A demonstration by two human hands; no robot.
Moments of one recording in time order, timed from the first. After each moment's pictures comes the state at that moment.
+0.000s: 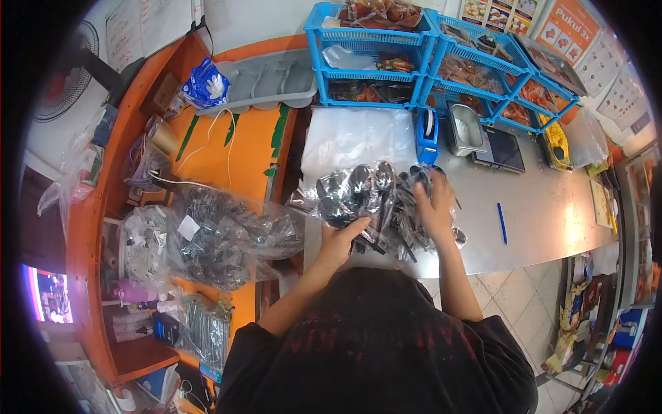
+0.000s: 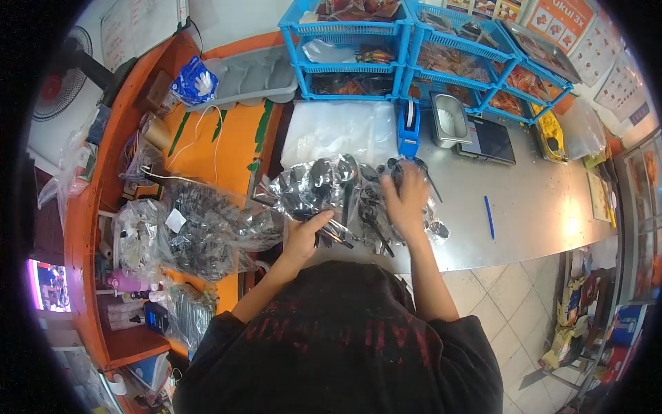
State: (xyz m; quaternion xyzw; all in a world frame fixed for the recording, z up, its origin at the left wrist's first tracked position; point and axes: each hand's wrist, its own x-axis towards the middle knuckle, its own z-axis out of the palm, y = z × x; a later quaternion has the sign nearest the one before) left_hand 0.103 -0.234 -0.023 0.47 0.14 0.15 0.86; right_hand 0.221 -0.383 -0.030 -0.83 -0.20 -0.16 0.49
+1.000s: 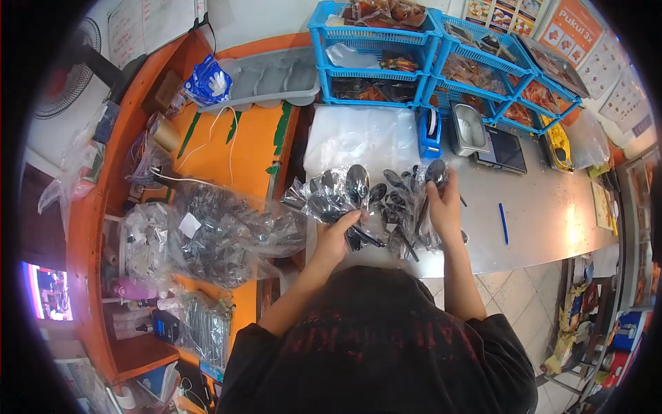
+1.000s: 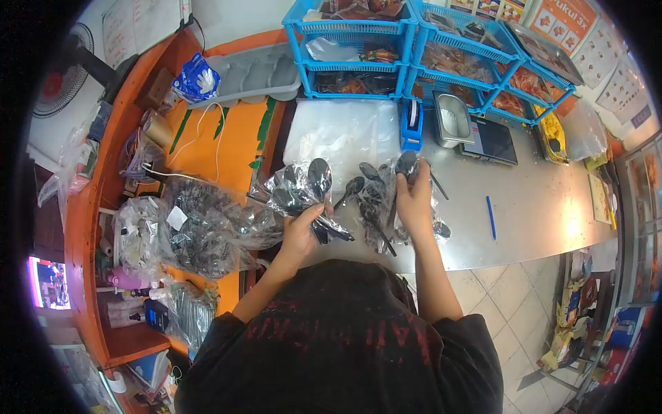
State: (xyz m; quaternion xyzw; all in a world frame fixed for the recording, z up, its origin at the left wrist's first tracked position) left_hand 0.100 -0.222 -0.033 0.38 0.15 0.13 0.90; right_hand 0.222 -0.387 -0.013 -0.79 -0.09 0.02 0.60
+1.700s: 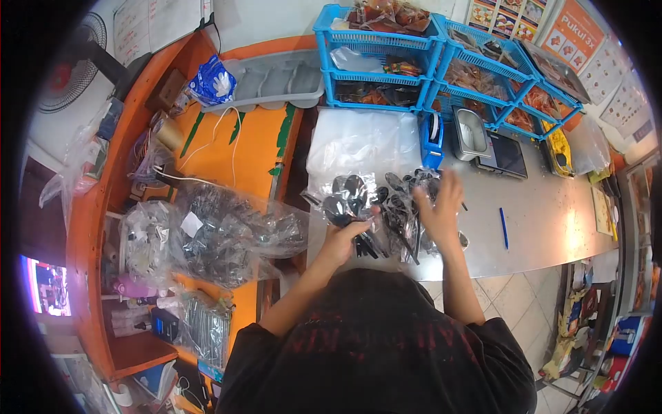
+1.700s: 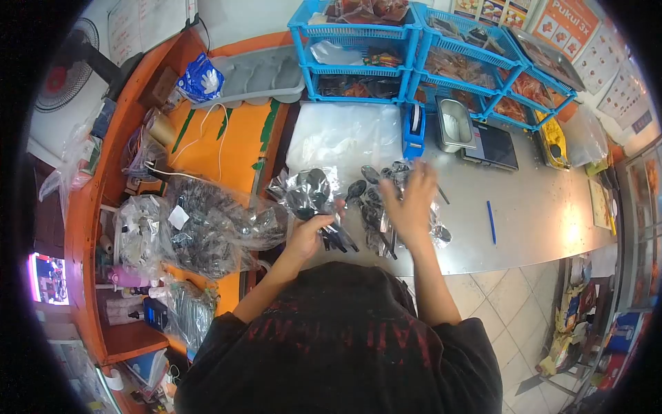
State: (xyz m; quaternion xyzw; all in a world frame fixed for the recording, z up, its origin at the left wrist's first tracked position) left_hand 0.102 -0.223 -0.035 0.44 0.11 0.08 0.89; right_hand 0.211 -0.383 -0.015 -0.90 -0.21 -0.25 0.29
